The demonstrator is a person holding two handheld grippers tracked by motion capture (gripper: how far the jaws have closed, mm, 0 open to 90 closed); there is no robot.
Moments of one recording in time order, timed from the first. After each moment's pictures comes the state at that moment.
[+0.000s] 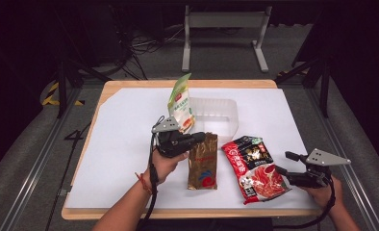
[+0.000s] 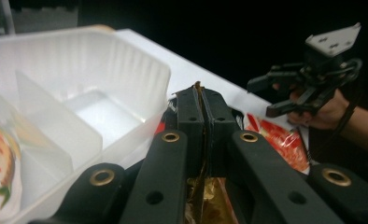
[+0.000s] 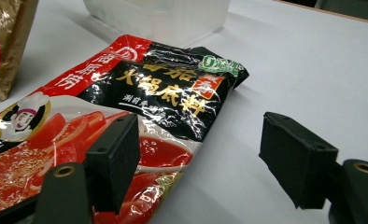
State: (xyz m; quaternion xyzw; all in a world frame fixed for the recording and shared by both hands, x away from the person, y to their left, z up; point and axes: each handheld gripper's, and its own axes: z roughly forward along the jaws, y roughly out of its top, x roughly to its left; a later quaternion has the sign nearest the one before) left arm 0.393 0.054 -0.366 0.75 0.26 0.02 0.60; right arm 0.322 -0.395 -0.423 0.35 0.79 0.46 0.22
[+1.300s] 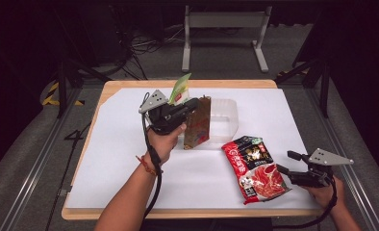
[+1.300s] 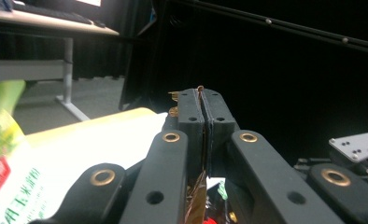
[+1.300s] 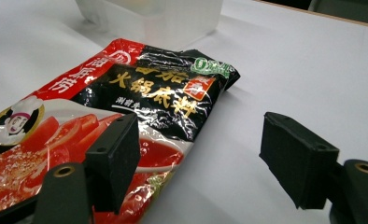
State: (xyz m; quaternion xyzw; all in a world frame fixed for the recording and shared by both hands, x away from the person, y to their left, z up) left arm 0.415 0.063 -0.308 0.67 0.30 0.12 0.67; right arm 0.323 -0.399 -0.423 0.36 0.78 0.46 0.22
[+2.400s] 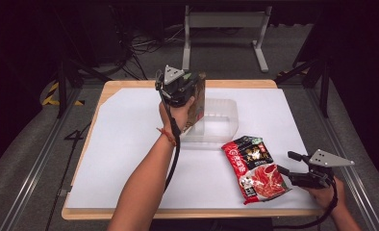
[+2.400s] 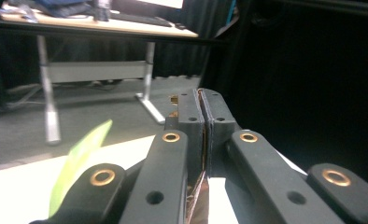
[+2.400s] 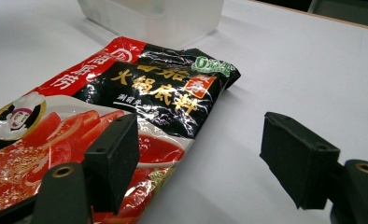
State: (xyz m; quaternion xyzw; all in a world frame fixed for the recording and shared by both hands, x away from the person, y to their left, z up) left arm 0.491 0.020 -0.297 0.65 0.41 0.22 0.60; right arm 0.319 -0.401 -0.424 0.35 0.78 0.46 0.23
